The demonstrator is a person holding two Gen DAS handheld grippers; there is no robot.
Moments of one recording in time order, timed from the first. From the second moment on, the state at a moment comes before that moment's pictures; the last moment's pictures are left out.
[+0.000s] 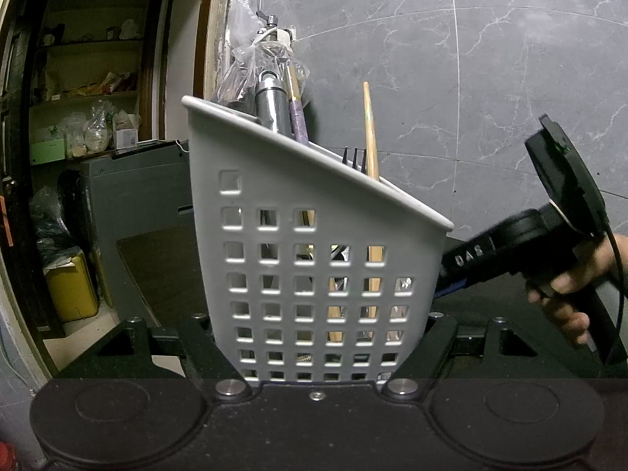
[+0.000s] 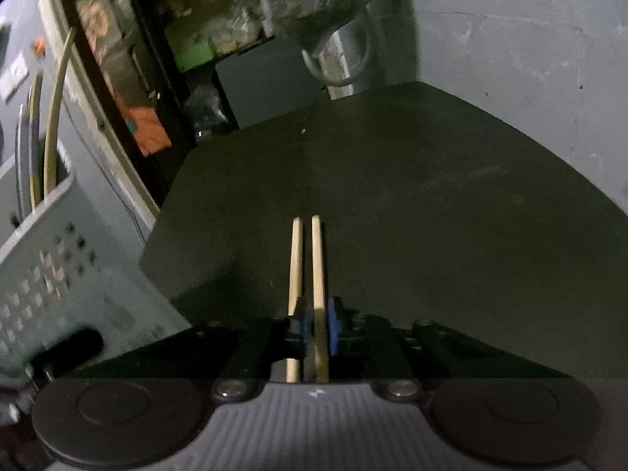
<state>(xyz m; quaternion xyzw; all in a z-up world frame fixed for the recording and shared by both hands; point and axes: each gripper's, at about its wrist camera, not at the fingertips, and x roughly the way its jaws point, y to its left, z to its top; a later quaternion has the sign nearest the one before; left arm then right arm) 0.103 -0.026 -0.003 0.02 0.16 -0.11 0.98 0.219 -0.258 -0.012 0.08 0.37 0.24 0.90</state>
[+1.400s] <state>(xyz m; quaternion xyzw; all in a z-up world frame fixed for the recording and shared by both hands) 0.103 -0.024 -0.004 0.01 0.16 -0.11 0.98 0.245 -0.190 0.000 -0.10 0.41 0.22 0.88</state>
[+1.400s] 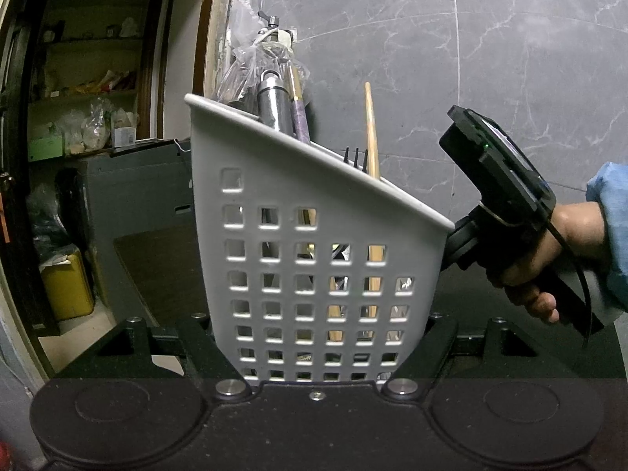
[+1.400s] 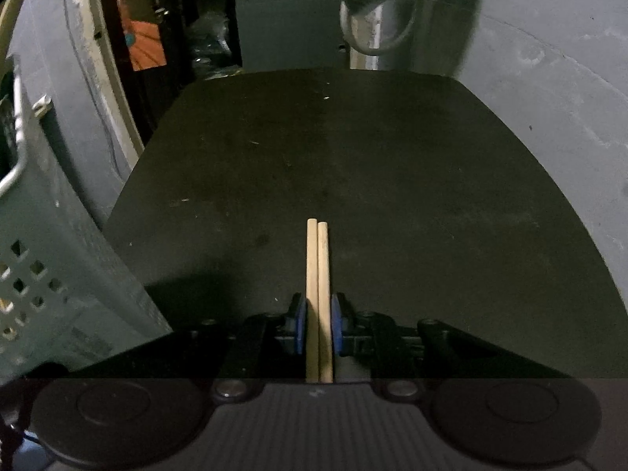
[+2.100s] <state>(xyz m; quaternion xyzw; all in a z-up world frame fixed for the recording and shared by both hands) 0.104 -0.023 -0.004 0.01 0.16 -0.11 0.98 0.216 -0.236 0.020 0.06 0.27 0.29 0.92</state>
